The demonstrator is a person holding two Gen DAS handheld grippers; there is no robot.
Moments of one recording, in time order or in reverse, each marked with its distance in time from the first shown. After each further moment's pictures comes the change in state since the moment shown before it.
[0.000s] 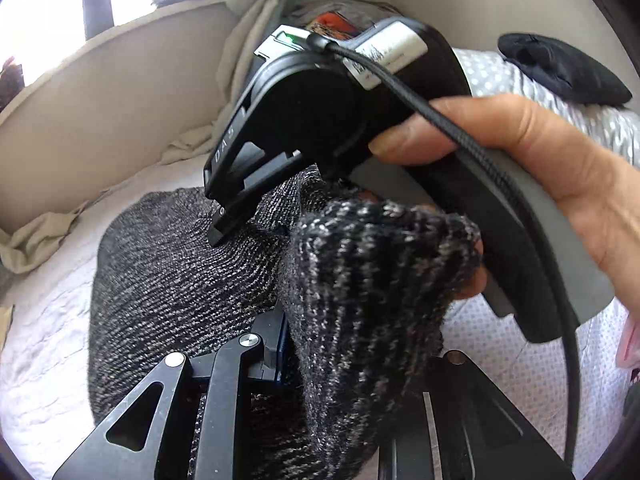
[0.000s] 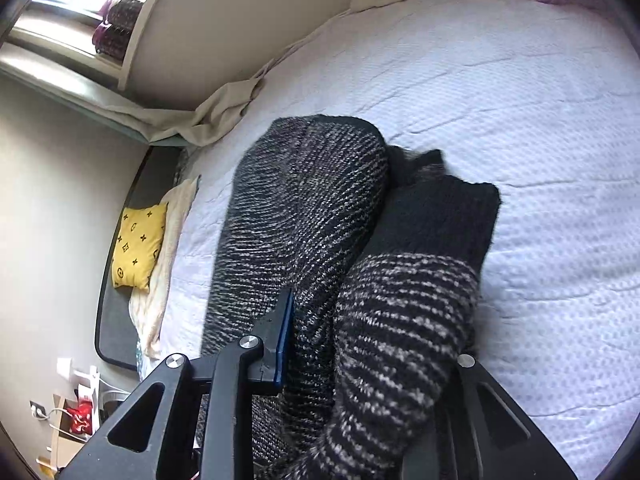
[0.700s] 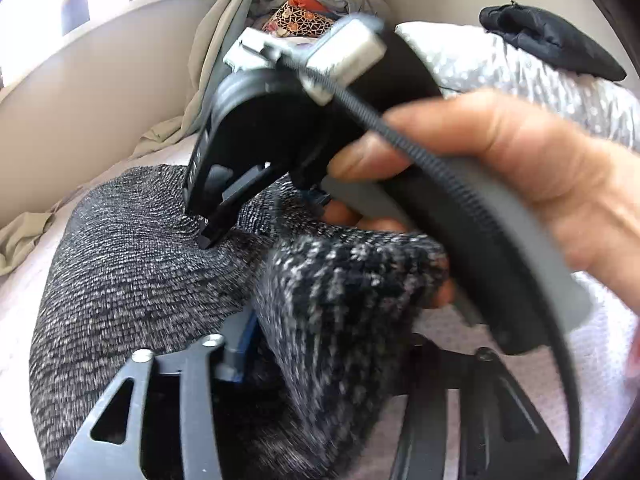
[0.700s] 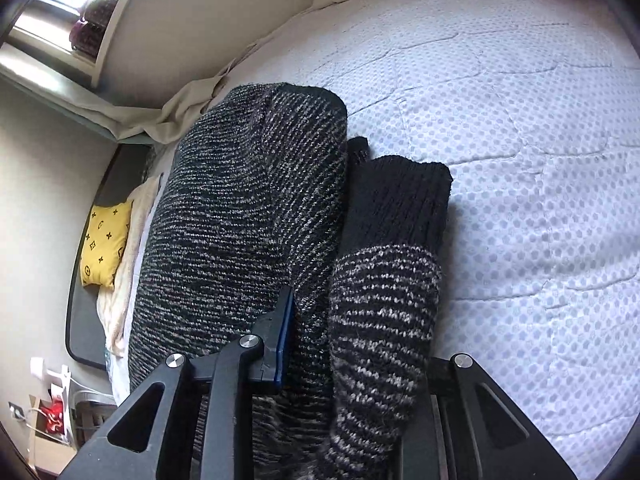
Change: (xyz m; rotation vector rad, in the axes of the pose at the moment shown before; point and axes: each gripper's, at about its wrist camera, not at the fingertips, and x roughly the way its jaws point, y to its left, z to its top) left arm 0.023 -0.022 -0.014 0.020 0.032 -0.064; right arm 0.021 -0.031 -0.005 -0.011 -0.004 -0.091
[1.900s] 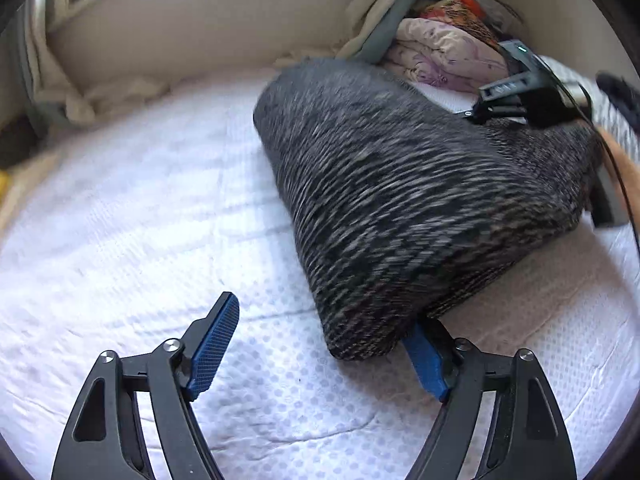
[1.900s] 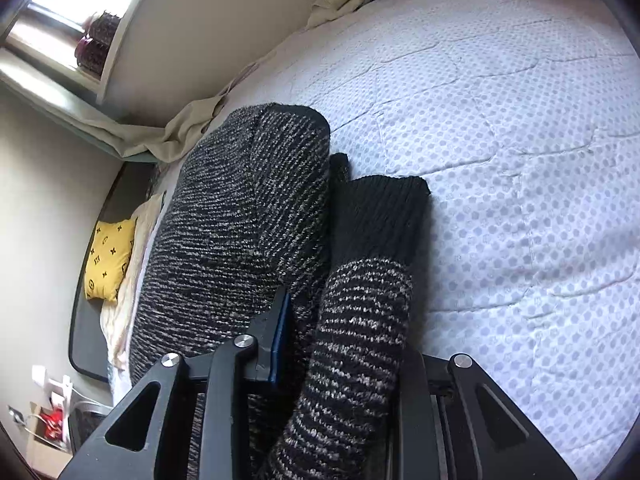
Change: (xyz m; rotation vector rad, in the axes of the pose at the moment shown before) left arm -0.067 0.154 -0.137 -0.383 0.125 0.173; right arm -0.013 -0.041 -0.006 0.000 -0.078 0.028
